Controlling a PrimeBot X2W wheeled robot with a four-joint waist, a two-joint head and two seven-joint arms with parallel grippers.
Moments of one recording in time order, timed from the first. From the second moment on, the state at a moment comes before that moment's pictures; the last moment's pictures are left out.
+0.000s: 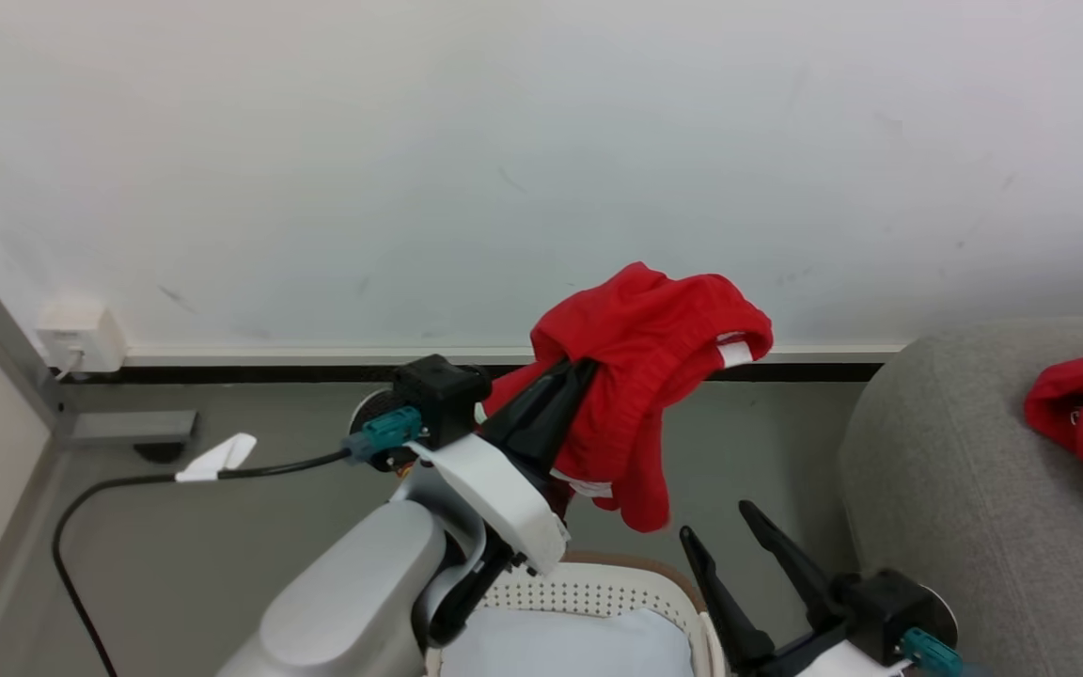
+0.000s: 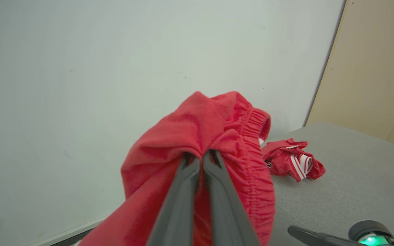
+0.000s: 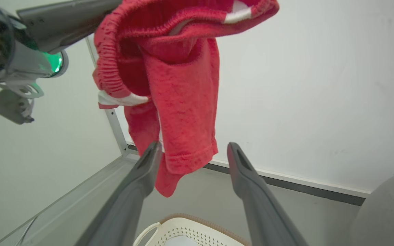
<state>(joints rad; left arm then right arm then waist) -0.67 0.18 -0.78 0.41 -0.64 -0.08 -0.23 -0.21 -0.10 0.50 0.34 0.43 0.13 -0.26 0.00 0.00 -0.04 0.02</state>
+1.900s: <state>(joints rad) -0.61 0.13 -0.90 0.32 -0.69 -0.07 -0.21 -0.40 -0.06 0.52 0.53 0.46 0.13 -0.26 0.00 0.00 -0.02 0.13</state>
